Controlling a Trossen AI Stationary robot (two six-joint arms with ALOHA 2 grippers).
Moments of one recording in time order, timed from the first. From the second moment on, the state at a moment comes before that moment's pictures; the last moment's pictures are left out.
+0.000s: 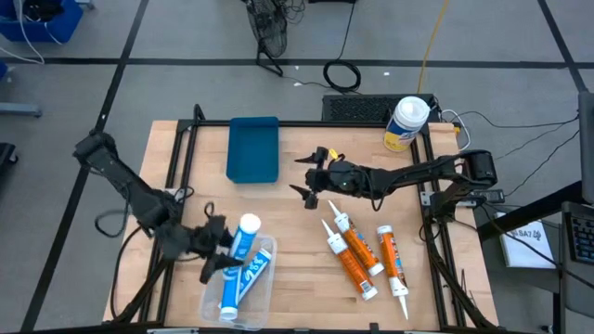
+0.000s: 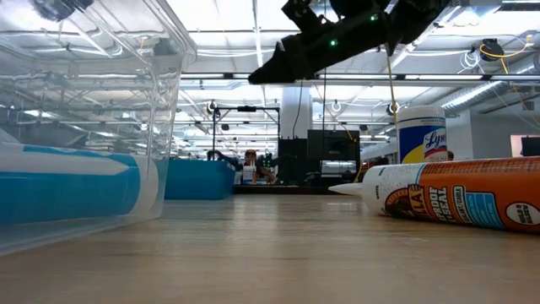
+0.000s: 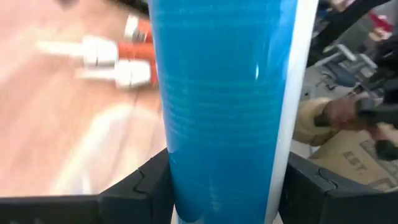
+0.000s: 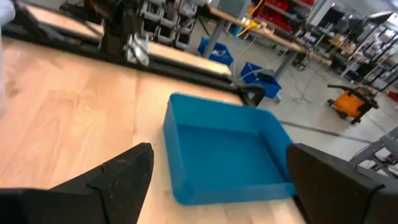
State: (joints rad) left arm -0.75 1.07 0.75 -0.11 -0.46 -0.77; right arm -0.04 1.62 0.94 0.44 0.29 -0.33
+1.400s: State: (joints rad) left arm -0.76 1.29 0.75 0.07 -0.43 -1.26; right arm -0.08 1.25 0.75 0.45 0.29 -0.40
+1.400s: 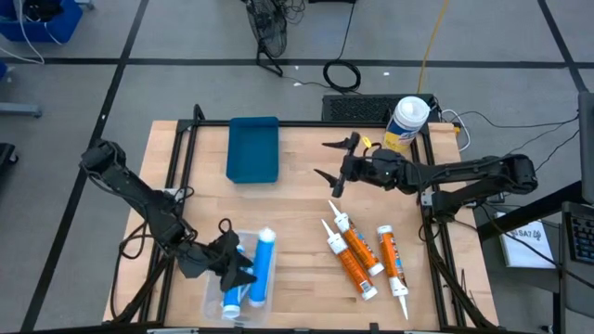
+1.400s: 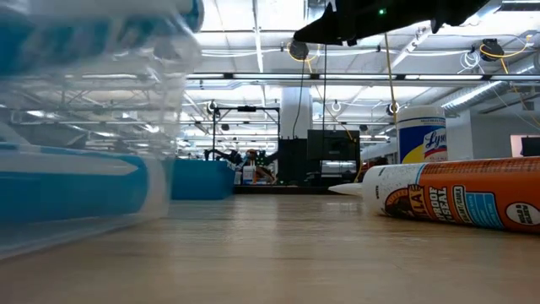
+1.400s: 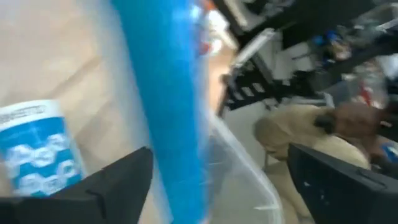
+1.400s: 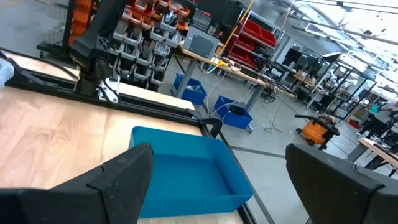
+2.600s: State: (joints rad) left arm -0.51 0.51 0.73 -0.27 -0.29 -0.03; right arm -0.08 1.09 0.74 0.15 0.28 -0.22
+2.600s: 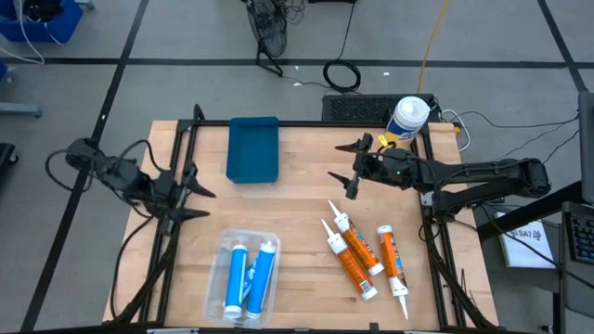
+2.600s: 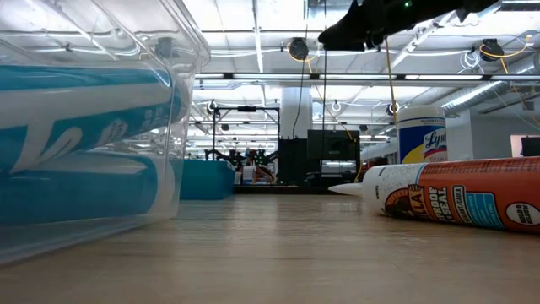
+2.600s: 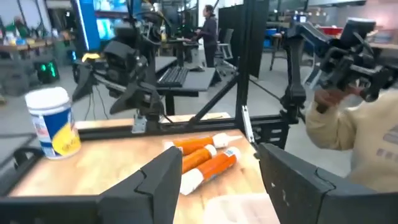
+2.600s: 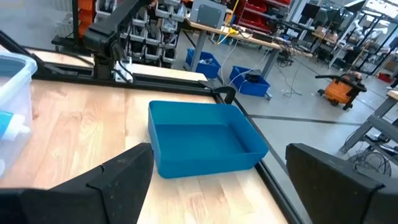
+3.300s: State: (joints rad) left arm -0.15 0.41 0.35 0.03 0.11 0.07; right arm -0.08 1.09 0.74 0.15 0.28 -0.19
